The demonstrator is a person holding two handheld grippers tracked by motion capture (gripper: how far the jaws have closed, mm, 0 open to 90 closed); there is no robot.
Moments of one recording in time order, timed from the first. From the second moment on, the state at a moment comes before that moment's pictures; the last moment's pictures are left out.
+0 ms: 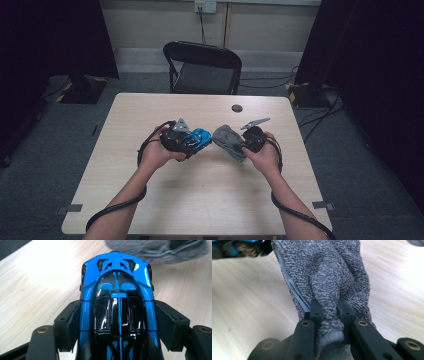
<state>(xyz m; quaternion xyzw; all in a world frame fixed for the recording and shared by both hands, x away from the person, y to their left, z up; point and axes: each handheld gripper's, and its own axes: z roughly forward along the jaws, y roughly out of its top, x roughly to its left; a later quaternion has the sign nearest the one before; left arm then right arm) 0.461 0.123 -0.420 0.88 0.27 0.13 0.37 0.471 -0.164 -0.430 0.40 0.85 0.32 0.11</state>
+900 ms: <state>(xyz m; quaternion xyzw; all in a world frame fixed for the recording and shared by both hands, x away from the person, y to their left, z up) 0.462 0.112 -0.410 0.88 0.26 0.13 0.37 0.468 -0.123 -0.431 0.36 0.87 0.32 0.11</state>
